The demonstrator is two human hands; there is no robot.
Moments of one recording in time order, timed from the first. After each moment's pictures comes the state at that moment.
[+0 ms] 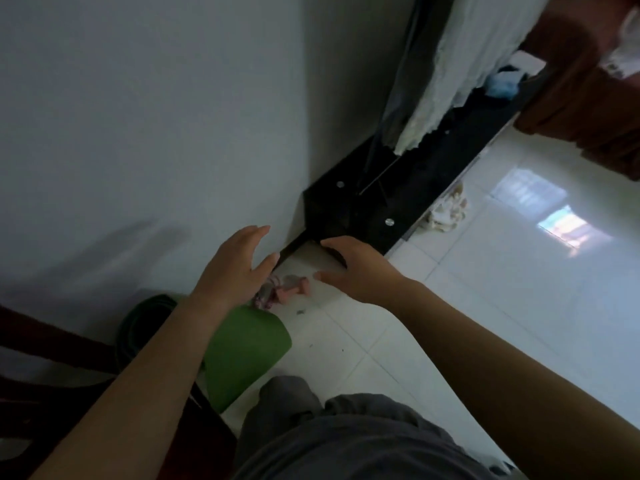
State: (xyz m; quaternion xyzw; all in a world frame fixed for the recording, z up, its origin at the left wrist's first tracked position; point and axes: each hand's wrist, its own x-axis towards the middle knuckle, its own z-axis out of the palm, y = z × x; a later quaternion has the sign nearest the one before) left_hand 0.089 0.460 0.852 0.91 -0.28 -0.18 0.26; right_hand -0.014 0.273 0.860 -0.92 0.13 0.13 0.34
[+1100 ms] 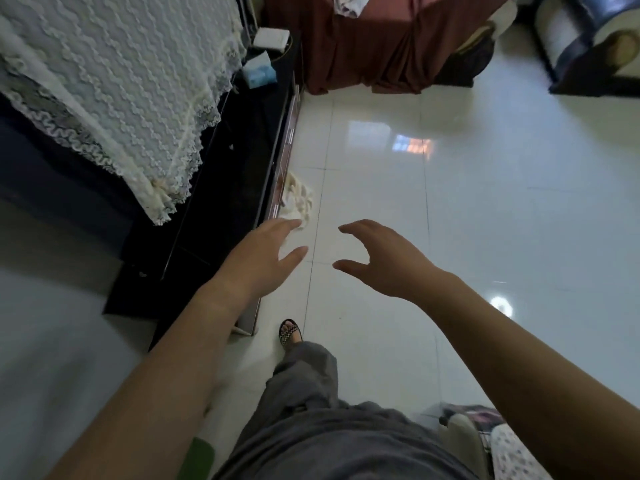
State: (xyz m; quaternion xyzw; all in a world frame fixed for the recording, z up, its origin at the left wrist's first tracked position) left_hand -0.029 -0.043 0.855 0.74 -0.59 -0.27 0.16; right_hand -0.220 -0.118 0.870 -0.87 0.41 0.02 0.28
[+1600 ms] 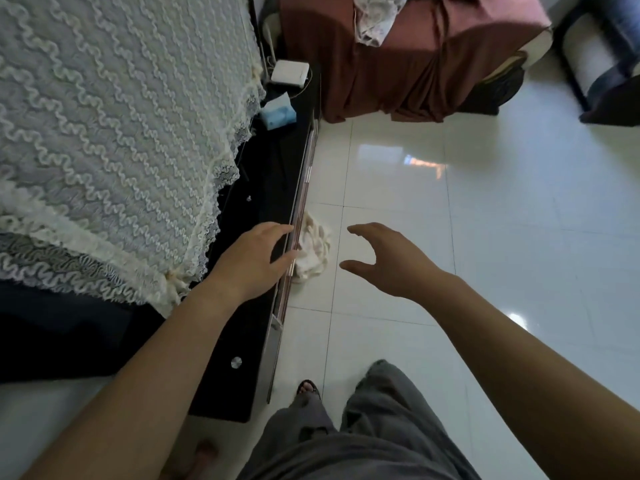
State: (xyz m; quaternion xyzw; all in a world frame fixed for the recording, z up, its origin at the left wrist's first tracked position) left_hand 0.149 -0.236 0.861 0.75 -0.59 -0.25 0.14; right_hand -0.062 -0.323 0.874 -0.85 0.42 0.00 0.31
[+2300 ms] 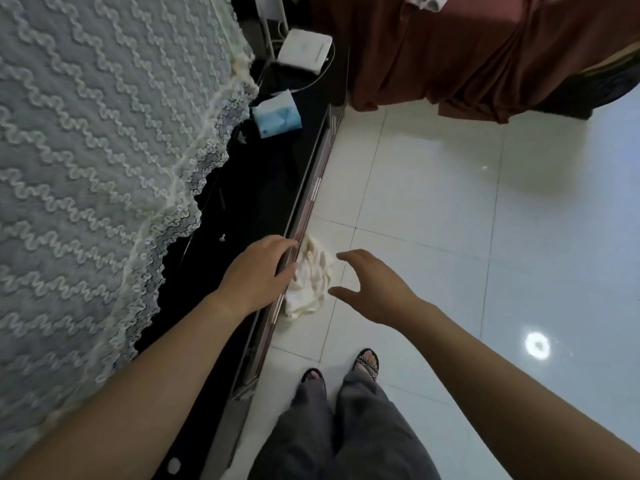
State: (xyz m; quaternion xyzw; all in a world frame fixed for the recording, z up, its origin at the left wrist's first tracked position) left_hand 0.209 -0.563 0.721 0.80 -0.53 -0.28 0.08; right_hand 0.021 -0.658 0.716 -0.85 0.36 0.07 0.38
